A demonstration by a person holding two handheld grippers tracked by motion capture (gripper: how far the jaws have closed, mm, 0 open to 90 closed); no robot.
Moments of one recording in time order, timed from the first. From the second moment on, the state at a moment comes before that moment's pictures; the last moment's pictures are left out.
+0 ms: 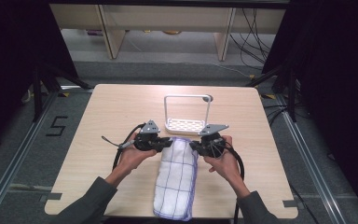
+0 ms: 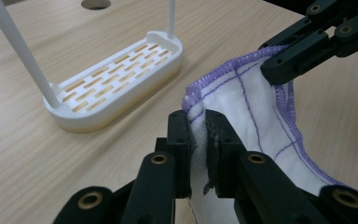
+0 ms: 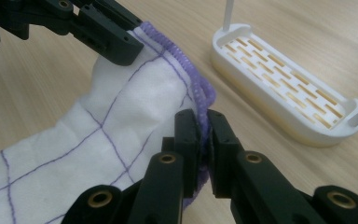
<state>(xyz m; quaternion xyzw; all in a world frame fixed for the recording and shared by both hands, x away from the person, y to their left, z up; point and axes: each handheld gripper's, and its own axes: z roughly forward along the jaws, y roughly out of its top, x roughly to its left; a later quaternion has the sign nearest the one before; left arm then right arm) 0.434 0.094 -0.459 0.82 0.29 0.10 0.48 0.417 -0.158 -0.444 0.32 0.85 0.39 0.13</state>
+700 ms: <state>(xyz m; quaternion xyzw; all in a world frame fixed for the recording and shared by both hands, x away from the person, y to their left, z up) 0.414 0.091 -0.408 0.82 0.25 0.11 0.51 0.394 -0.164 -0.401 0.30 0.84 0.42 0.15</state>
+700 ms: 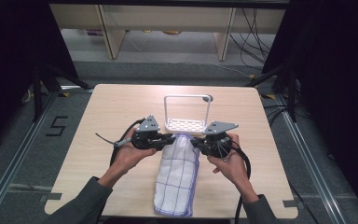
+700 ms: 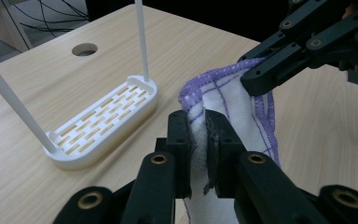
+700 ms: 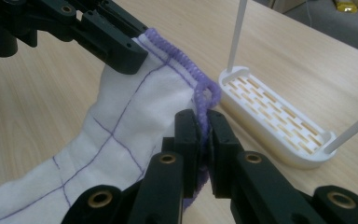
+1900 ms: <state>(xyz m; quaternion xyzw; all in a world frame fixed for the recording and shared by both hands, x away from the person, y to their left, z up) 0.460 0.092 -0.292 0.79 0.26 0.16 0.53 0.438 -0.177 -0.278 0.29 0.81 0.47 0.21</state>
